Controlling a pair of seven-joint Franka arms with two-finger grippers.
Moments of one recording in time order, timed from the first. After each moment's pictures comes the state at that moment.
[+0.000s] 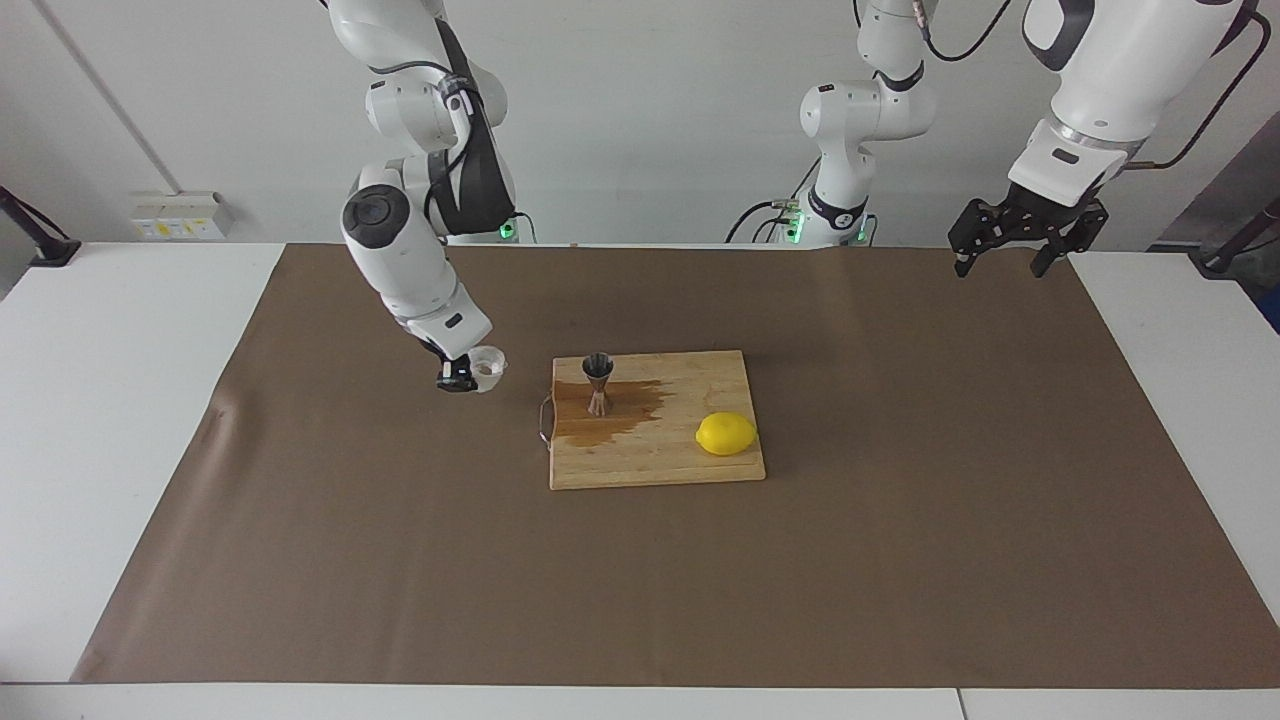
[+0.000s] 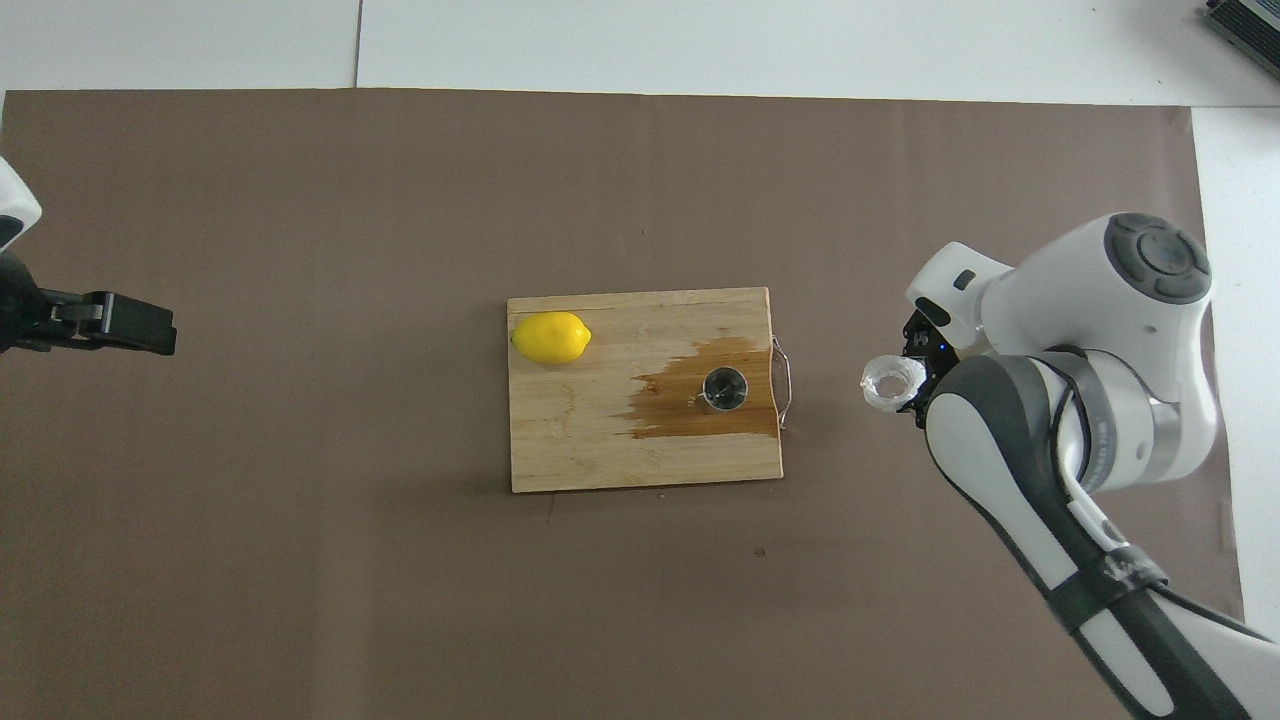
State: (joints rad) left arm -0.01 -0.06 -0.08 -1.63 0.02 1.57 0.00; right arm 0.10 0.10 0.02 -2.03 0.15 2.02 -1.53
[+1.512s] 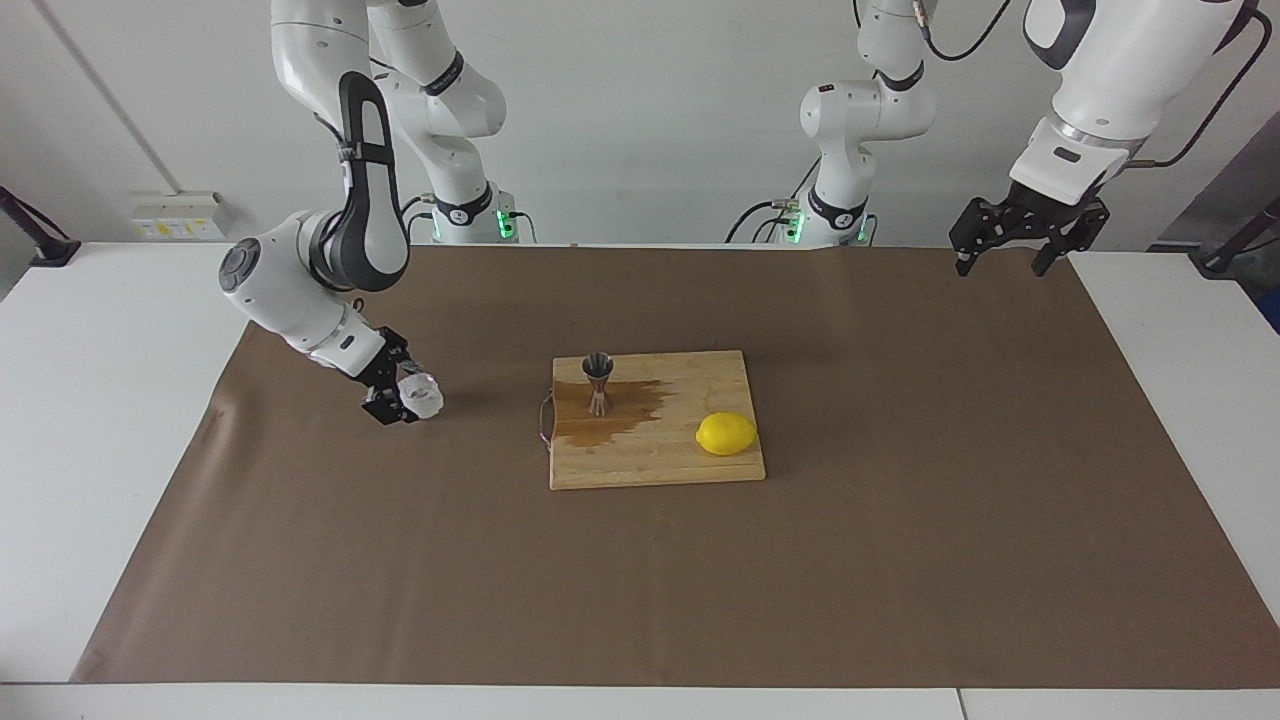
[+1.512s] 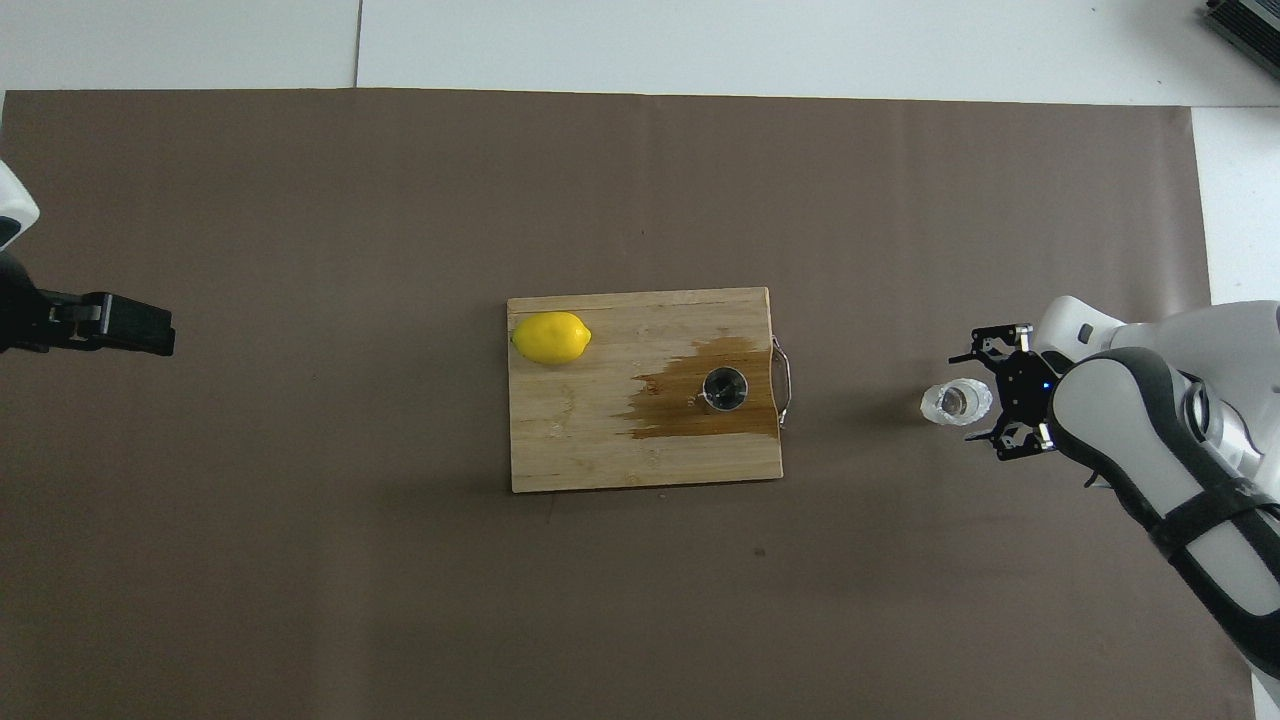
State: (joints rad) left arm -0.01 -0.06 -0.08 -1.63 0.02 1.57 0.00; right arm -0.13 0.13 0.02 -2.22 0.44 2.24 -2.10
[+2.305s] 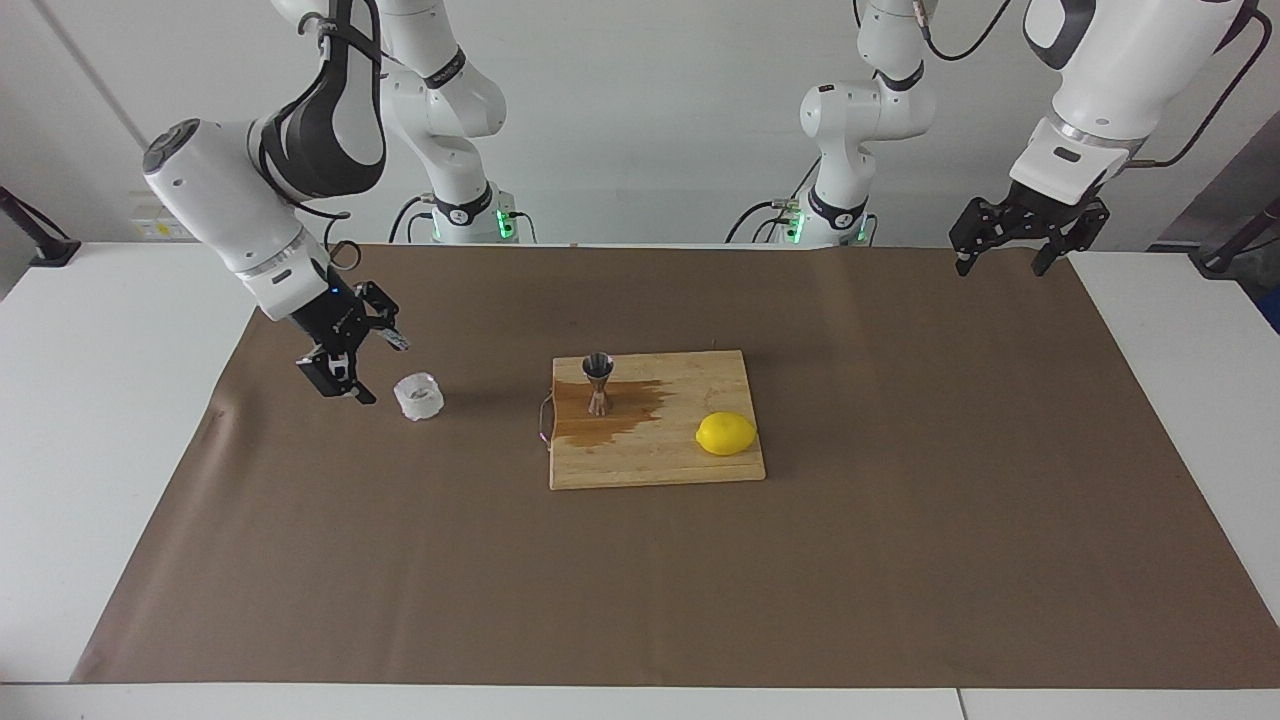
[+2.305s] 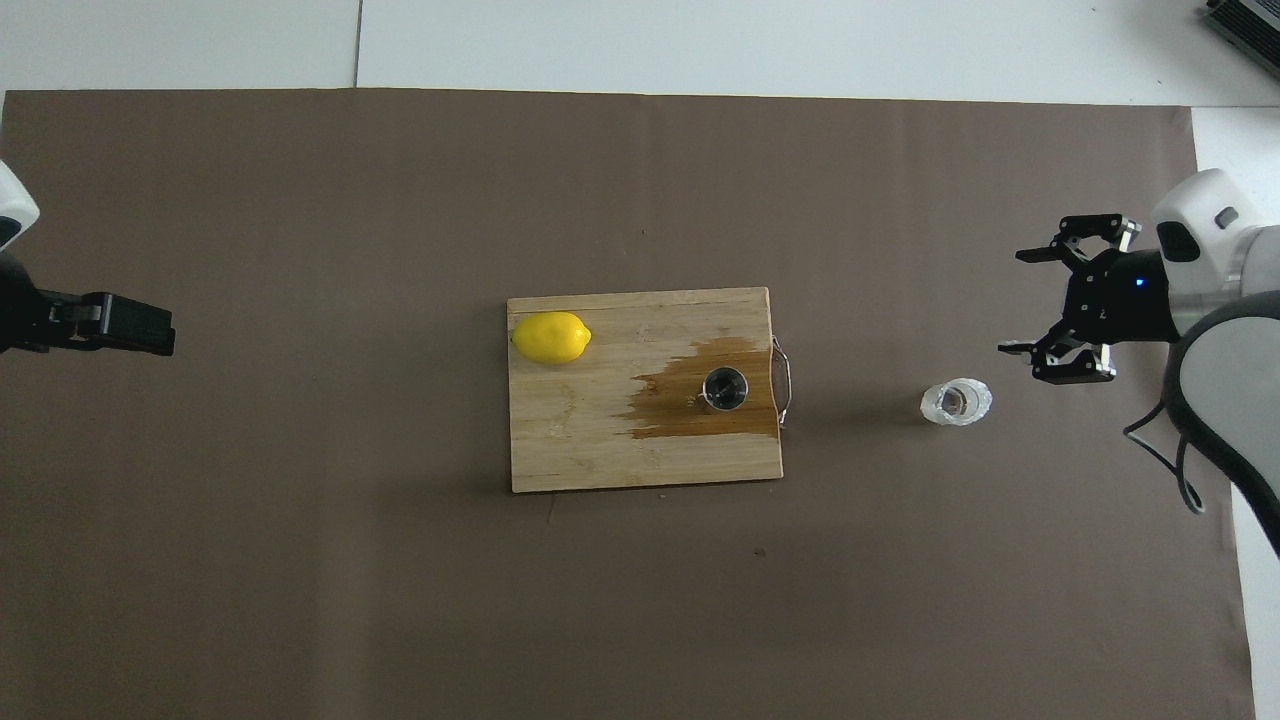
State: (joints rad) left arm -0.01 -0.06 -0.08 -1.63 0.02 1.57 0.00; right arm -0.12 0.01 0.05 -1.94 0.40 2.10 -1.55
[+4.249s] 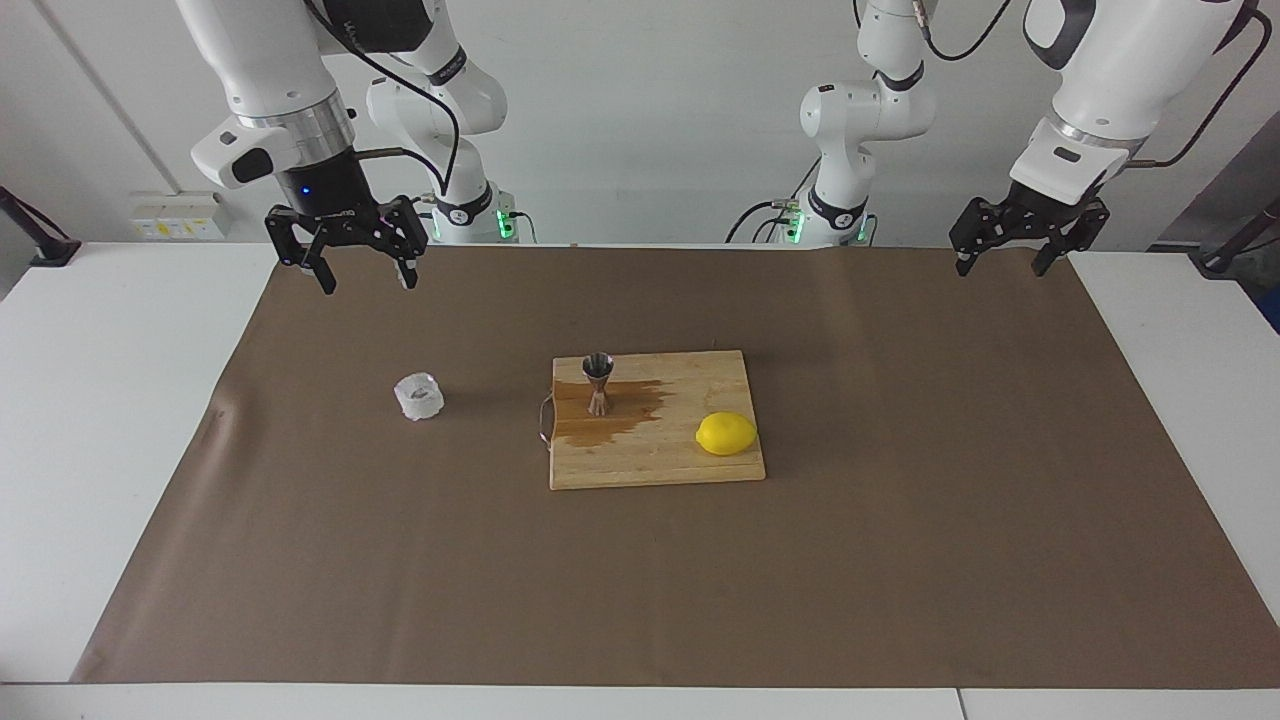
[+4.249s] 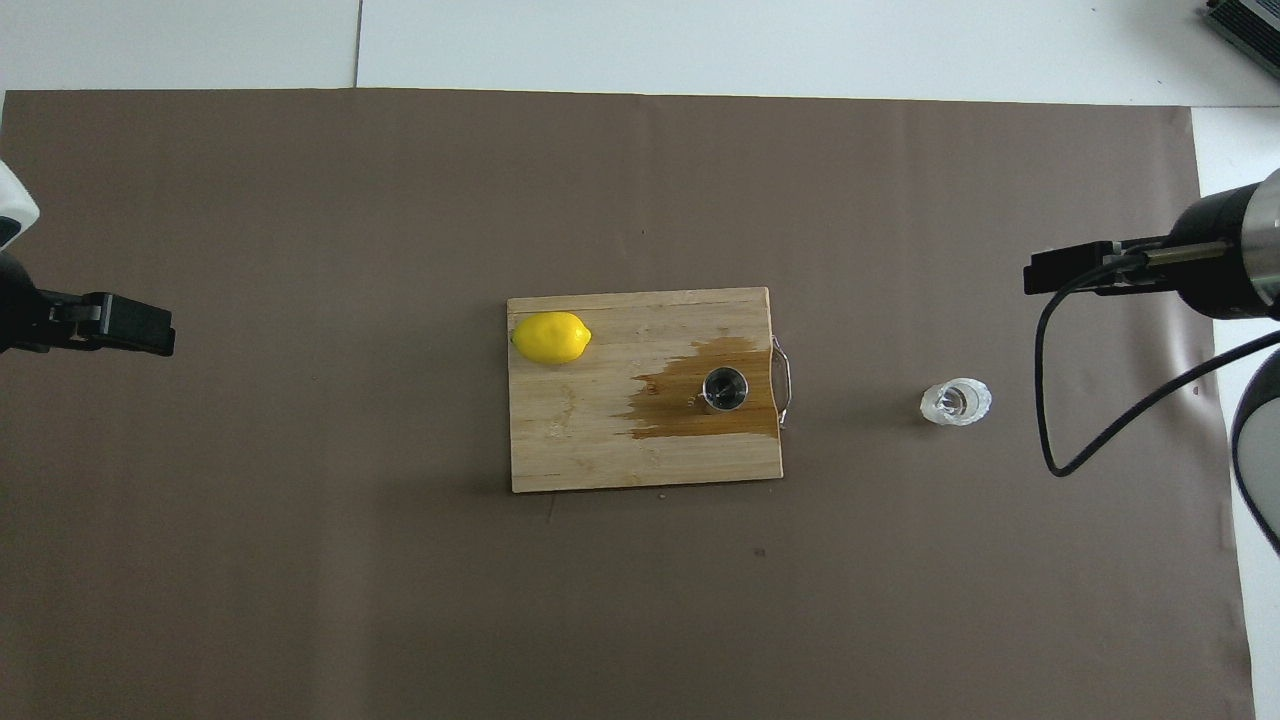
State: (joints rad) left arm -0.01 -0.06 -0.08 -1.63 0.02 1.57 0.00; right arm 0.02 -0.03 0.05 -1.60 0.04 1.72 0.05
